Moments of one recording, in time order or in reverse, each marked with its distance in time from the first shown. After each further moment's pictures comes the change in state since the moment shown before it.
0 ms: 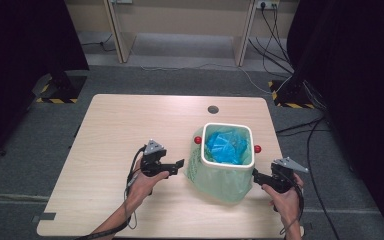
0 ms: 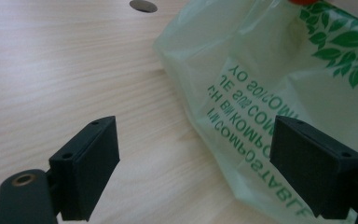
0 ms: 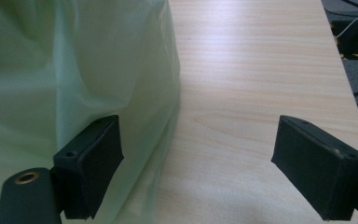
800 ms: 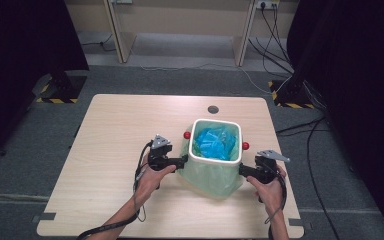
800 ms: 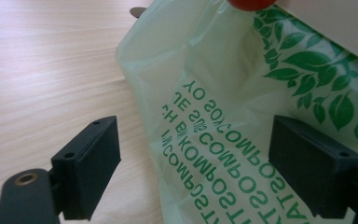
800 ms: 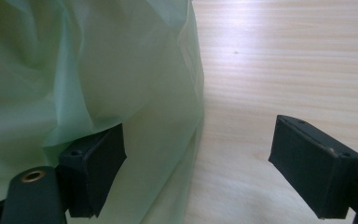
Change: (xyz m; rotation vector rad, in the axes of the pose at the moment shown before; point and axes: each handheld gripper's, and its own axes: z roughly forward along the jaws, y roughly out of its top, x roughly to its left) left arm 0.006 0.008 0.014 -0.013 0.009 -0.027; right arm 0.034 0.017 0.033 0.007 0.063 -0.010
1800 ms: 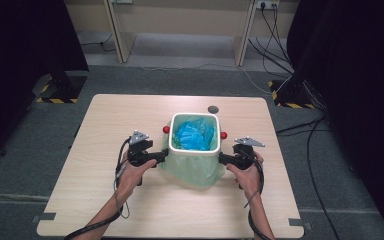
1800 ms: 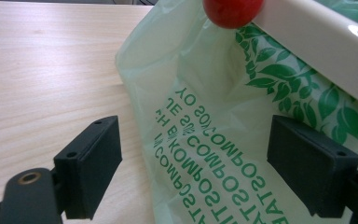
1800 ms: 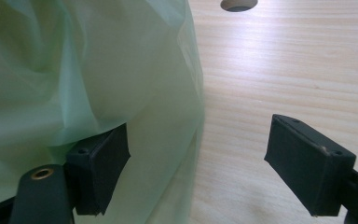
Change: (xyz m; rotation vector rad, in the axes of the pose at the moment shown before) left arm 0.045 0.003 -0.035 -0.030 0.077 -0.052; right arm 0.043 0.028 0.049 0.022 0.063 -0.025
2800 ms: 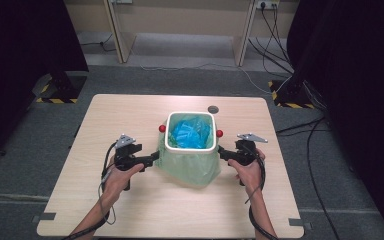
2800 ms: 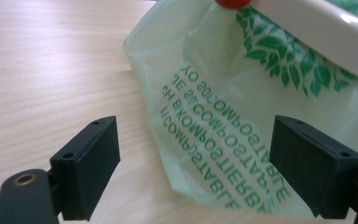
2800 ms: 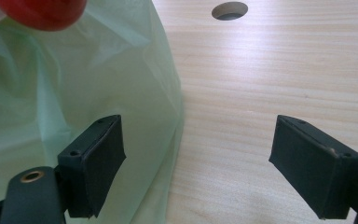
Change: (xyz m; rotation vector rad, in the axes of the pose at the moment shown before) left arm 0.018 -0.012 -0.032 0.009 -0.011 -0.009; right arm -0.007 0.012 -0.003 -0.004 -0.009 0.041
